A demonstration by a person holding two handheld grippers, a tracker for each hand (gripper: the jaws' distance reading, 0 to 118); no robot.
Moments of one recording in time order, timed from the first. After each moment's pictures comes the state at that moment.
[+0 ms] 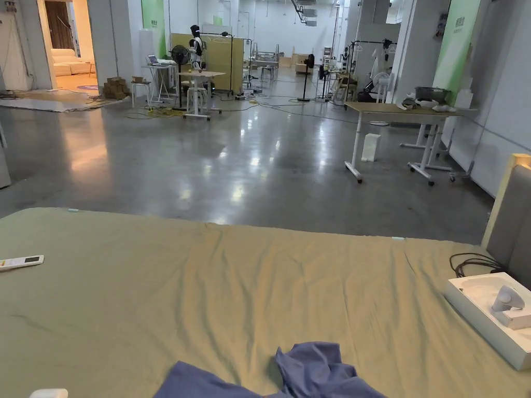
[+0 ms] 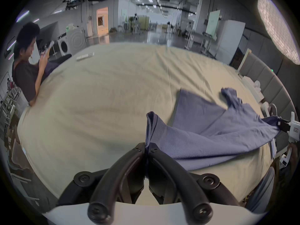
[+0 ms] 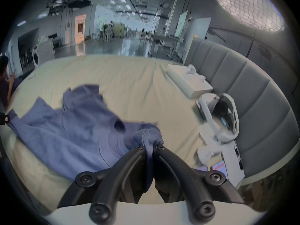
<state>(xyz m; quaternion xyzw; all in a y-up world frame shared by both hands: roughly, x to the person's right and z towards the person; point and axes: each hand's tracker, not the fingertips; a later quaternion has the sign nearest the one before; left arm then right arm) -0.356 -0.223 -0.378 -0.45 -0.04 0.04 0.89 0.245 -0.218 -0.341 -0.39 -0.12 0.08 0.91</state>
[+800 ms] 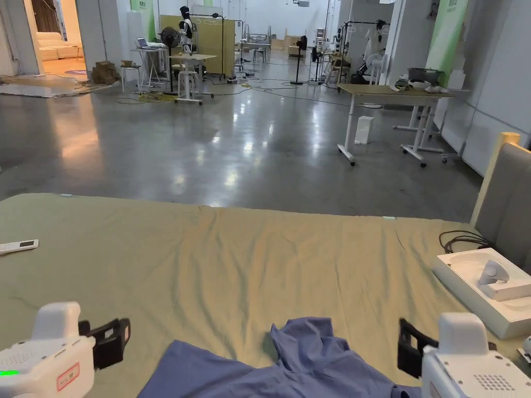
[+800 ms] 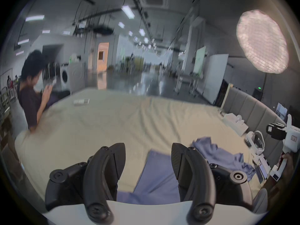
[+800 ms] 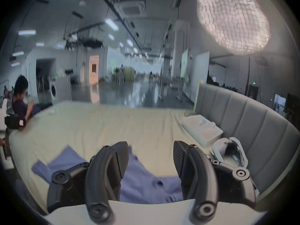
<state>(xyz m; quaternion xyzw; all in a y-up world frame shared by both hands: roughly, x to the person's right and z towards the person) -0.295 -0.111 -0.366 -0.20 -0.08 0.06 0.98 0.158 -0.113 -0.332 -0.12 -0.06 0.04 0.99</state>
